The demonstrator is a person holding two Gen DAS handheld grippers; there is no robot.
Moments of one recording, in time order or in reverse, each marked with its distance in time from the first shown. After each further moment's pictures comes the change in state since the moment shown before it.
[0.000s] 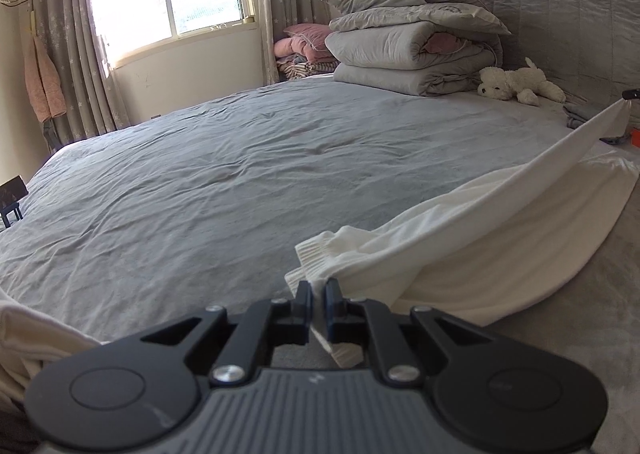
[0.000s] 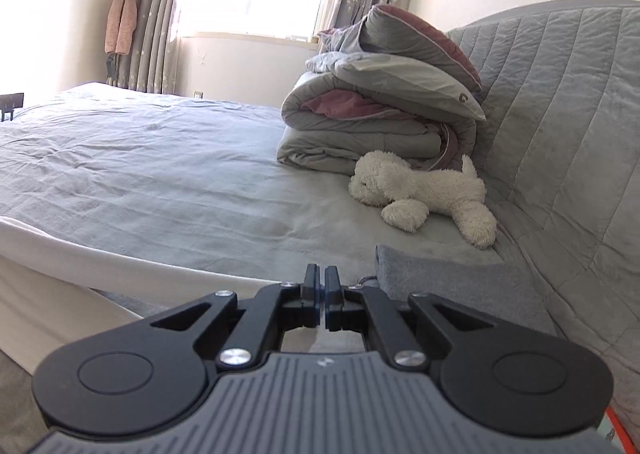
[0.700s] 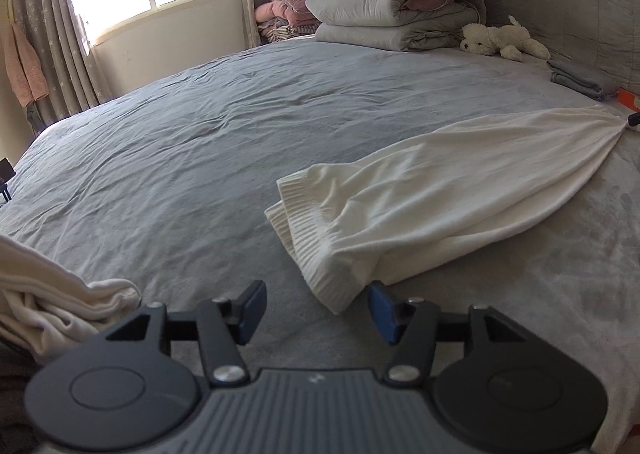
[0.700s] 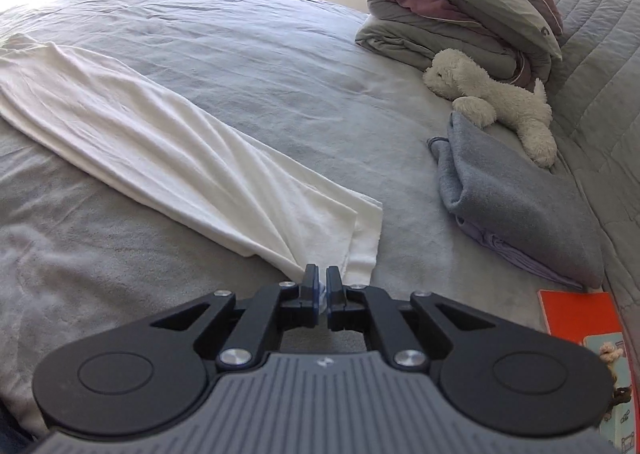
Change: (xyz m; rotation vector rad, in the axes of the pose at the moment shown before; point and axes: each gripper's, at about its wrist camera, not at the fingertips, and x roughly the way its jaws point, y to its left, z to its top) left arm -0.012 -0.004 -0.022 -0.001 0.086 -0.046; right arm -0.002 0.022 -0.087 -0.183 0.286 0.148
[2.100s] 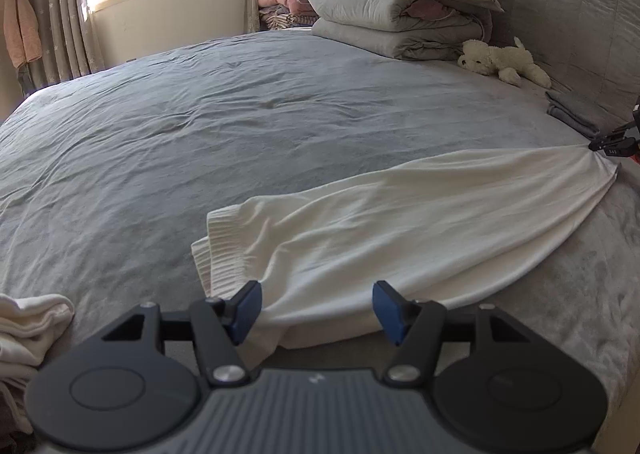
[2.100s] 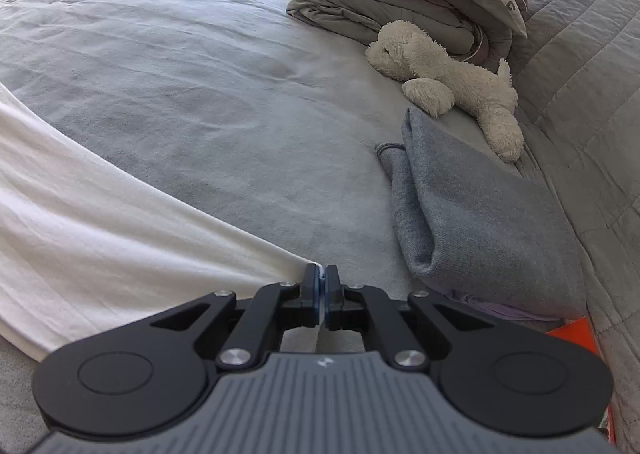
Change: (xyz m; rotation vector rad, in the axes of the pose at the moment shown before) left arm 0.024 -0.037 0.043 -0.139 0.049 -0.063; right arm 0.085 -0.016 0.052 0.030 0.115 -0.216
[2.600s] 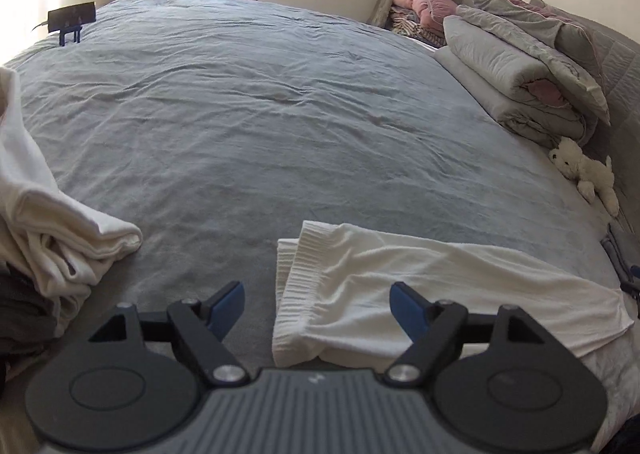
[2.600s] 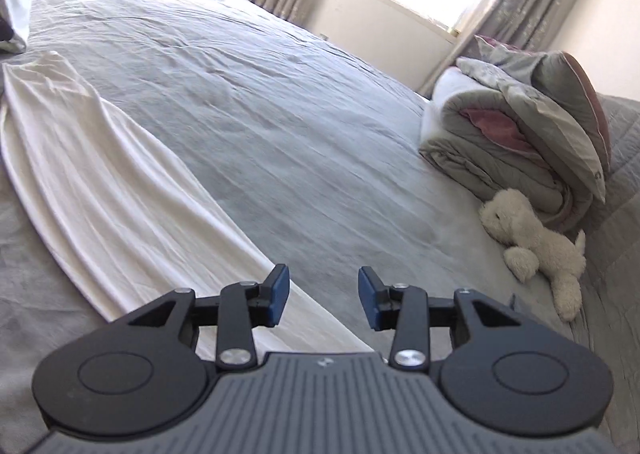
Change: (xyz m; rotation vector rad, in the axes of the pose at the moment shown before) left arm -0.029 0.044 0.029 -0.475 0.065 0.145; right arm -0.118 0.132 0.066 -0.290 -0.292 0.244
